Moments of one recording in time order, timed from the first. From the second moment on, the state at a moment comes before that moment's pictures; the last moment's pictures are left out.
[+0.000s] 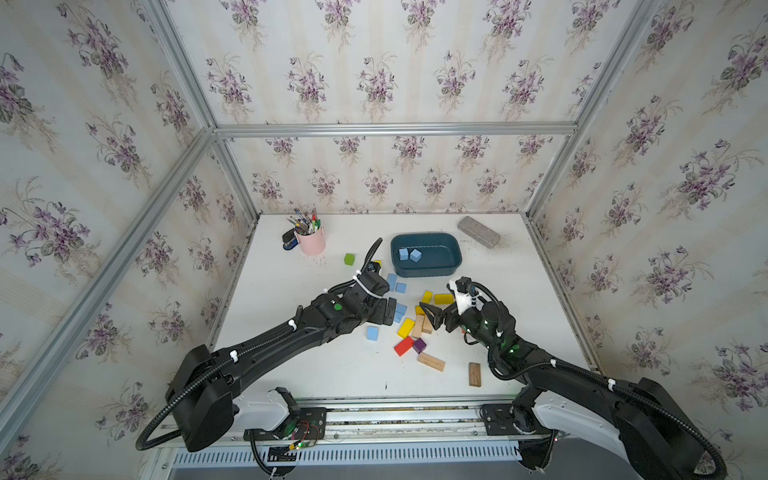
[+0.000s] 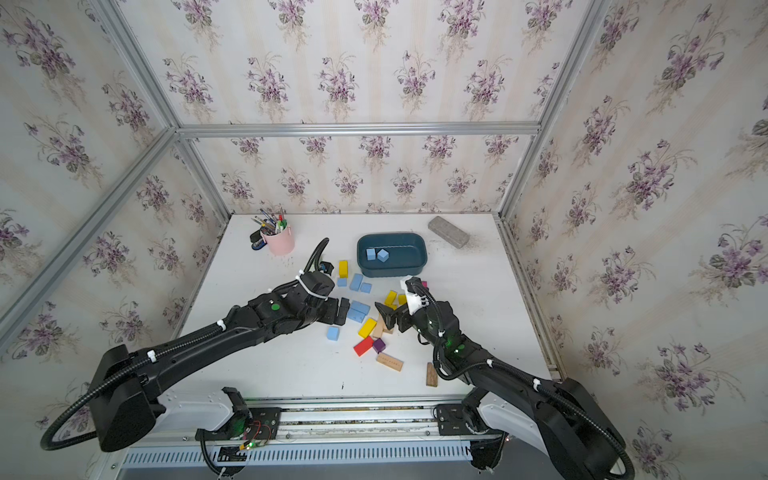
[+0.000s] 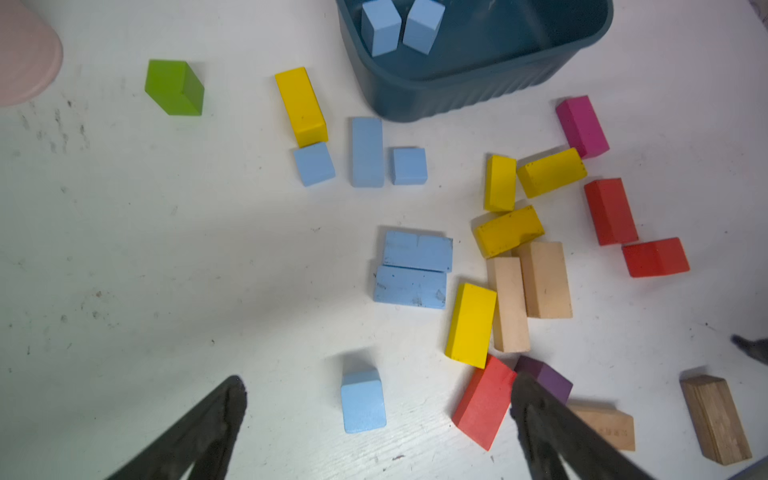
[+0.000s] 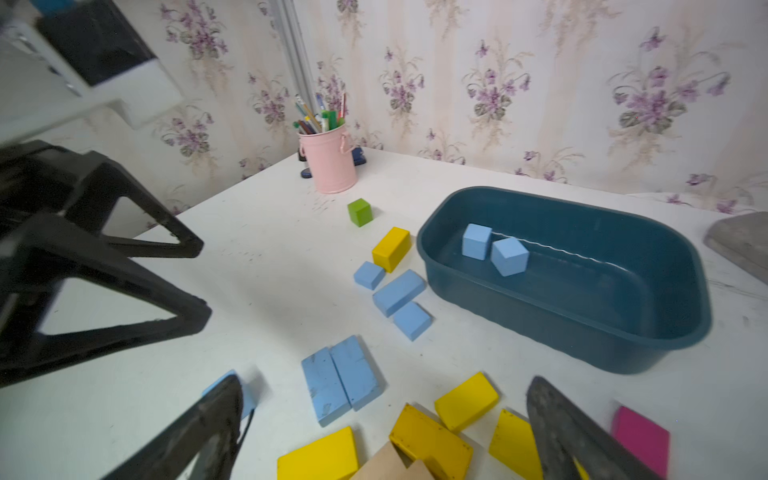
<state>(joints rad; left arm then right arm) -0.81 1.31 0.95 -0.57 -0.24 -0.46 0.66 1.04 0.29 0.56 -0.10 0.12</state>
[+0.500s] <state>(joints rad) -0.84 1.33 0.84 -0.59 -0.18 -0.49 0.66 1.03 0.29 0.56 -0.19 0.12</state>
